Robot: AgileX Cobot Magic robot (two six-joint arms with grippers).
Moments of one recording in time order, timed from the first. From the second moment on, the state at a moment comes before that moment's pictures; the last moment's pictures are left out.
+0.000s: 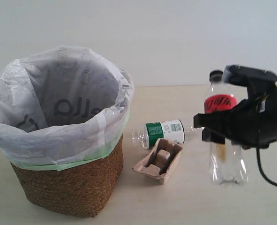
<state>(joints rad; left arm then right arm) 0.07 0.00 0.00 -0.02 0.31 0.06 0.42 1.40 -0.78 0.02 0.36 0.37</state>
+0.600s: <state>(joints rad) 0.07 0.00 0.00 -0.02 0.31 0.06 0.42 0.86 -0.39 -0.08 -0.28 0.32</state>
